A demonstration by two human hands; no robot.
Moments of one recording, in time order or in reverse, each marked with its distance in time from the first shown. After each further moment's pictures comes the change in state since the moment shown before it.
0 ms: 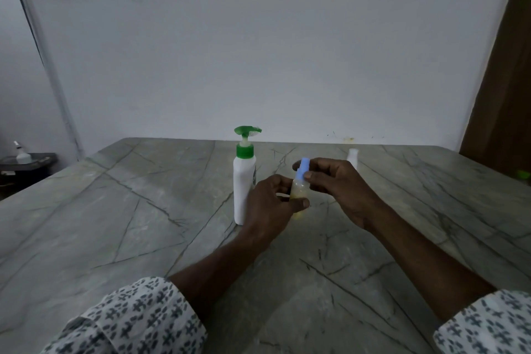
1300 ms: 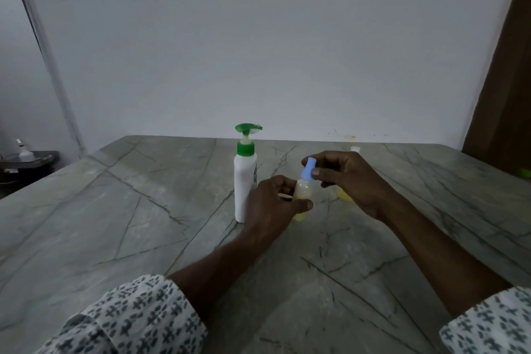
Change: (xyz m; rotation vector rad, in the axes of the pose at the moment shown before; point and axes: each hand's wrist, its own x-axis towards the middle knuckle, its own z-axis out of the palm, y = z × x) left_hand -0.003 -0.001 -0.001 0.096 -0.012 0.014; right_hand 0.000 -0.013 -0.017 -0.123 -0.053 -0.050
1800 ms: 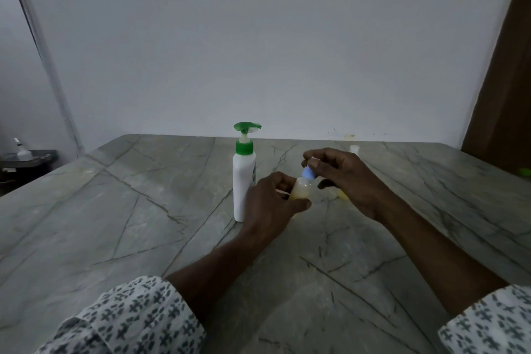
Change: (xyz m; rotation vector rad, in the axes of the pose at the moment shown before) left_hand 0.000 0.002 -0.001 0.057 0.031 0.045; right_hand -0.002 -0.001 0.007 0.014 0.033 0.064
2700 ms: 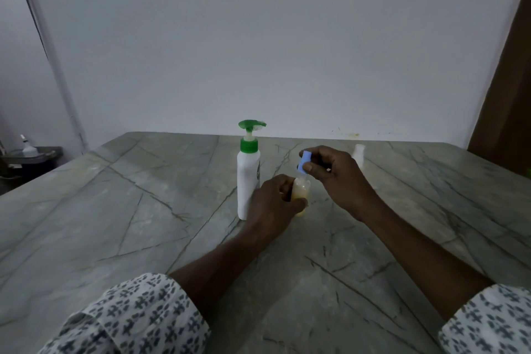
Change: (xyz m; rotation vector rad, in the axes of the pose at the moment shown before) left_hand 0.002 -0.005 -0.001 0.072 -0.063 -0.042; right_hand 0.010 0.004 0.024 -0.147 0.139 -0.127
